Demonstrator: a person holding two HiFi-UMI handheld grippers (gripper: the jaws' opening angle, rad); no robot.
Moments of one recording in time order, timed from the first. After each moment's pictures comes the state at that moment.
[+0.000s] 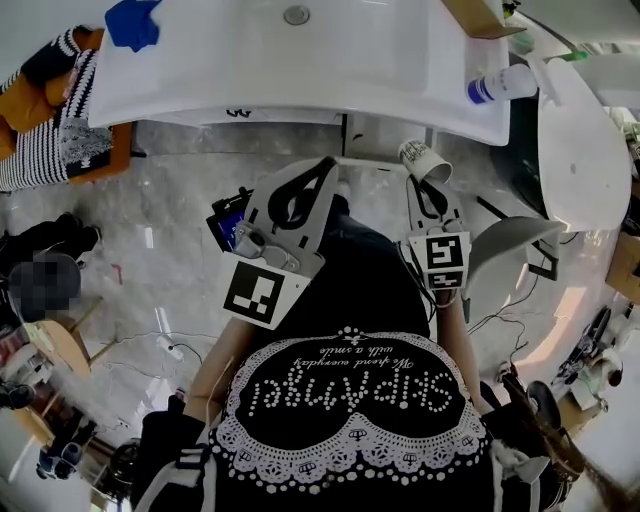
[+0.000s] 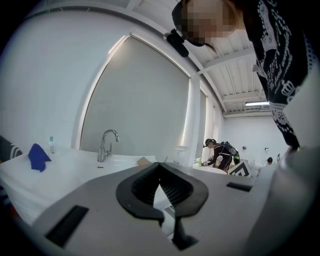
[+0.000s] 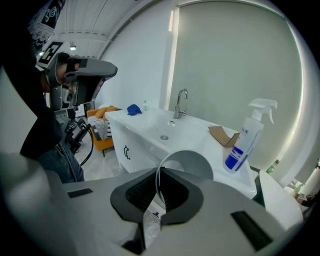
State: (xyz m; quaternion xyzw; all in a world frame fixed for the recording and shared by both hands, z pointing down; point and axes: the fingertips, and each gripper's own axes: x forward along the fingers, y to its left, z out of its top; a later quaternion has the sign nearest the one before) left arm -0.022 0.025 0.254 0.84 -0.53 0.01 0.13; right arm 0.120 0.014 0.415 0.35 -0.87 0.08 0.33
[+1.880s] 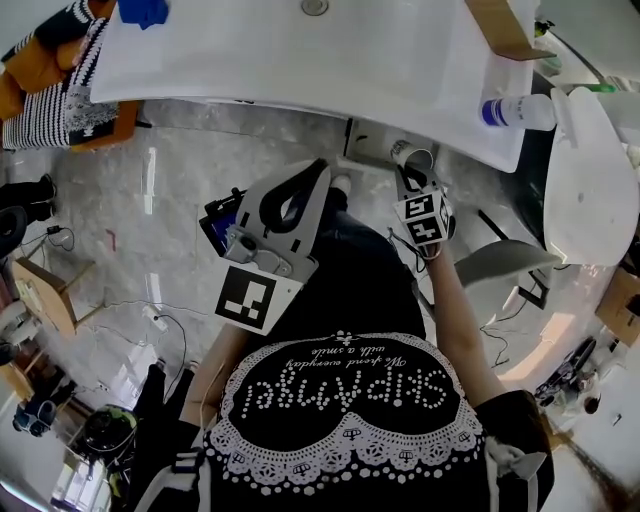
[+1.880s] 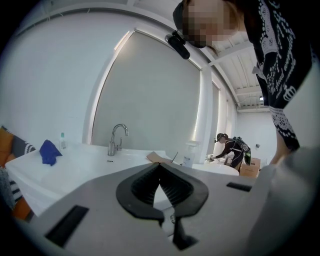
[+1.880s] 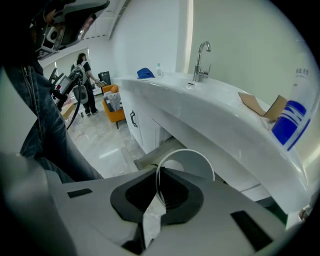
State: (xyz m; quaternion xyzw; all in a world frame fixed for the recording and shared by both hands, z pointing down) left arm -0.022 0.002 0.274 0.79 -0.59 0.03 0.15; right arm 0.127 -0.023 0.571 0.22 -0.85 0.11 0.47
